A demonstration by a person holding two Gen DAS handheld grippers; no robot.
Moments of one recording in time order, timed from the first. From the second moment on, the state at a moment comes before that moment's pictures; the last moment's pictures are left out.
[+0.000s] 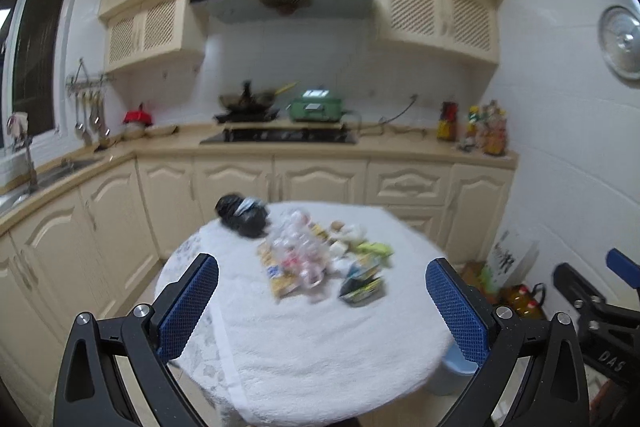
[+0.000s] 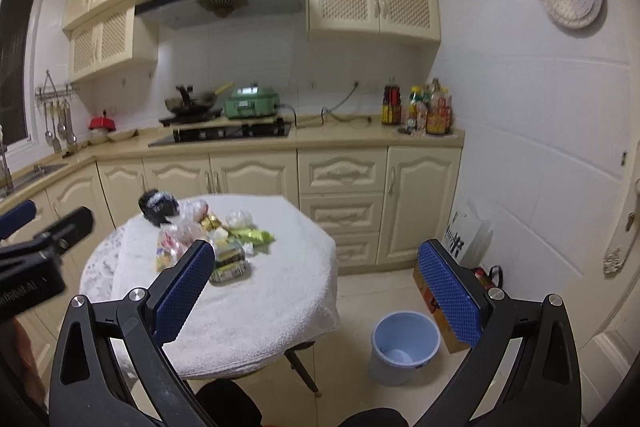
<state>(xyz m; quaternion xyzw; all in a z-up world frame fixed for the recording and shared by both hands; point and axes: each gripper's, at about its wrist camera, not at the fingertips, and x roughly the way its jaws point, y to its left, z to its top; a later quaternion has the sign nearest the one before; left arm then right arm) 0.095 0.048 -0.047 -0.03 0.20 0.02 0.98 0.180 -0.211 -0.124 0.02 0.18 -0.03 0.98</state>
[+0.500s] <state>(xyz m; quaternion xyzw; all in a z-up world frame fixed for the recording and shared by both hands) 0.284 0.113 -0.116 -0.07 0.38 0.05 0.92 0.358 -0.177 -0.235 0.03 0.35 0.06 0.94</state>
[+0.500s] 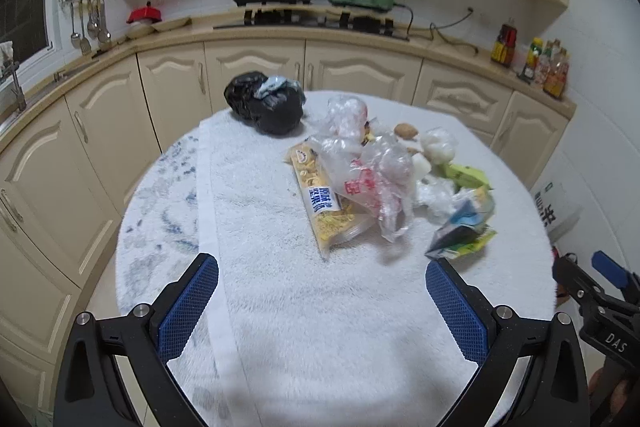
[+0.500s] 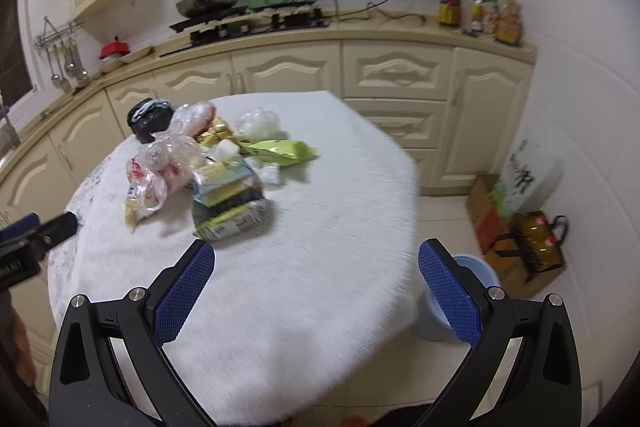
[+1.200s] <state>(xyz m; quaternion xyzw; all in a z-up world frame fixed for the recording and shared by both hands) 0.385 0.115 -0.152 -0.04 0.40 0.05 0.92 0.461 -0.116 -0.280 0.09 0.39 0.17 0.90</state>
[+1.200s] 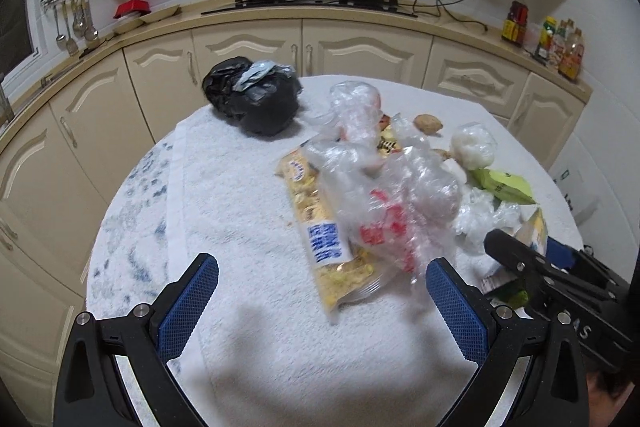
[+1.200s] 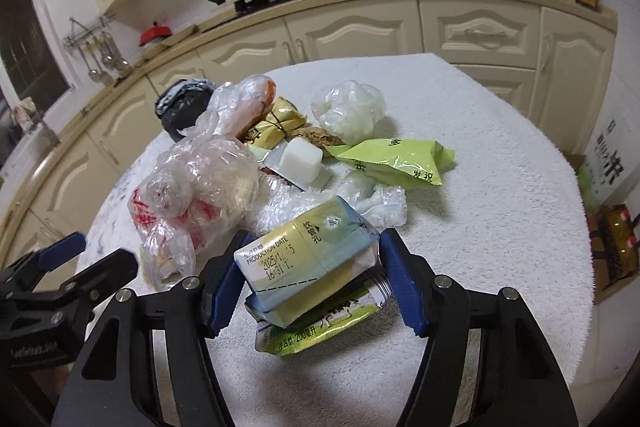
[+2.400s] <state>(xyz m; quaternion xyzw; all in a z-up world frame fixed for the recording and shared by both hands) 0.363 0.002 -0.100 0.02 0.33 -0.07 0.94 0.392 -0.233 -0.238 0.17 0.32 0.15 0.92</state>
